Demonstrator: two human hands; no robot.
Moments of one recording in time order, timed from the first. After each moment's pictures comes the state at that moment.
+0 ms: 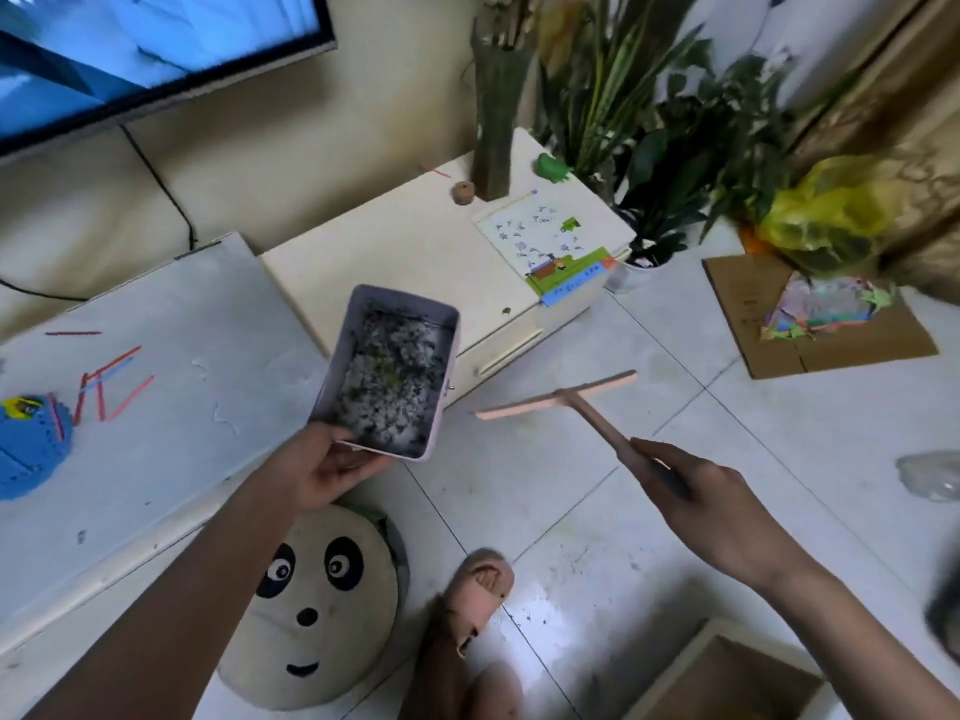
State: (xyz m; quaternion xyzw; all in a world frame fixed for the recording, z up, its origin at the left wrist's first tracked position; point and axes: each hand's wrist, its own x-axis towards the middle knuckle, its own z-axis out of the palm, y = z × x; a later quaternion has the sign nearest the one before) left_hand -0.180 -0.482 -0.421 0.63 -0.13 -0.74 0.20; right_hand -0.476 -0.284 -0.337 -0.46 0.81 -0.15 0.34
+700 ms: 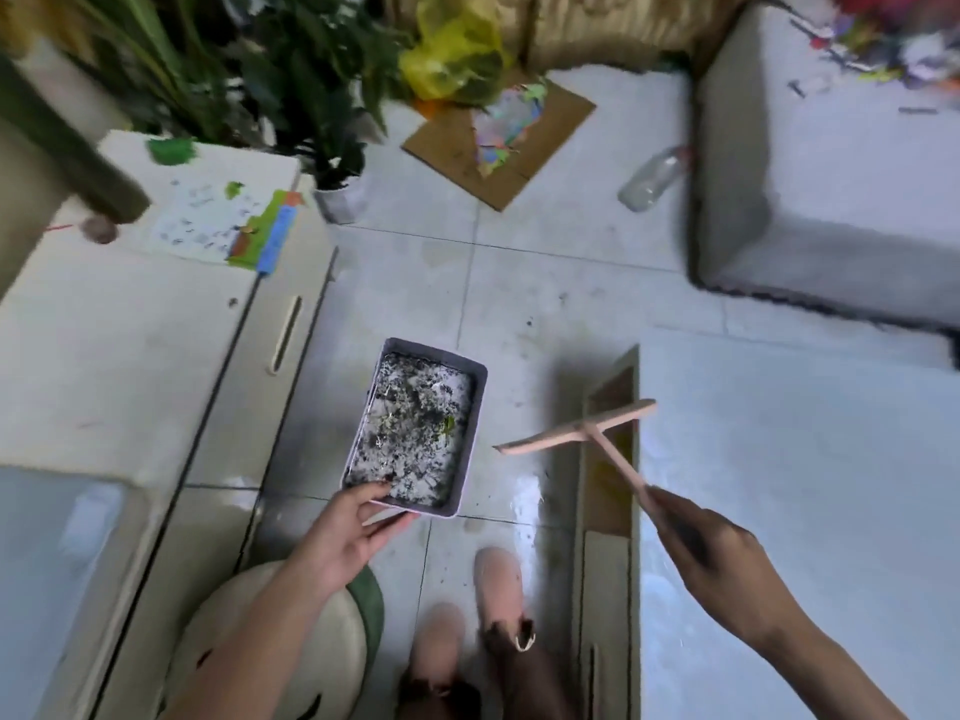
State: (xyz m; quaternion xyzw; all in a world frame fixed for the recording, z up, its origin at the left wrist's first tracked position) left_hand -0.267 -0.296 -0.443 0.55 -0.30 -0.77 -0.10; right_hand -0.354 0.049 -0.374 -0.12 0.93 -0.22 0.25
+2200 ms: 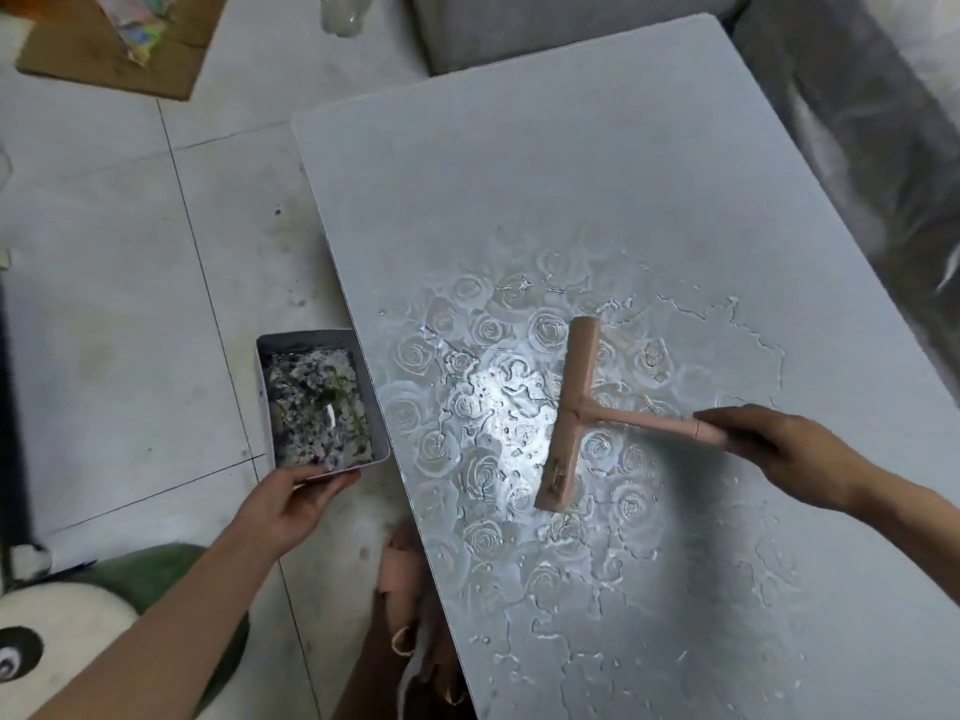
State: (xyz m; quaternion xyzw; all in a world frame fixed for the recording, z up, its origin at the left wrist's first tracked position) left_hand -0.228 0.007 -0.592 0.59 -0.31 -0.71 -0.22; right_hand -0.201 0.477 -0.506 0.06 0.93 -0.18 0.33
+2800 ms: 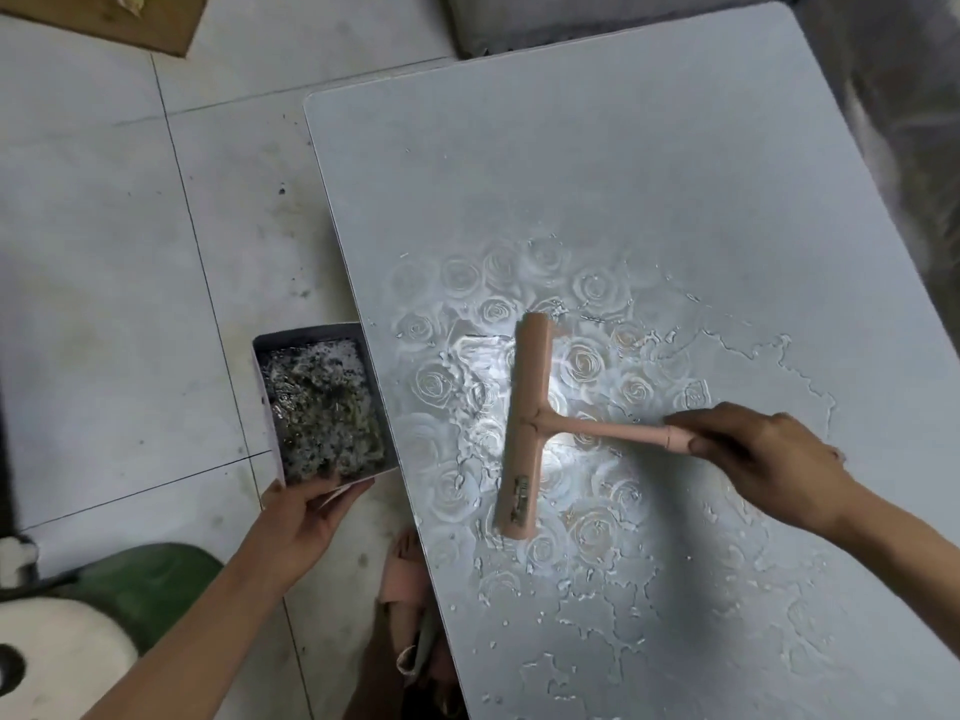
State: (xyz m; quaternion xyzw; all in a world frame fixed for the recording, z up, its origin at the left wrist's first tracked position) left_hand -0.249 -0.003 -0.631 0.56 -0.30 -0.76 -0.18; right_hand -0.268 0.418 -0.512 -0.02 0.95 -0.17 0.25
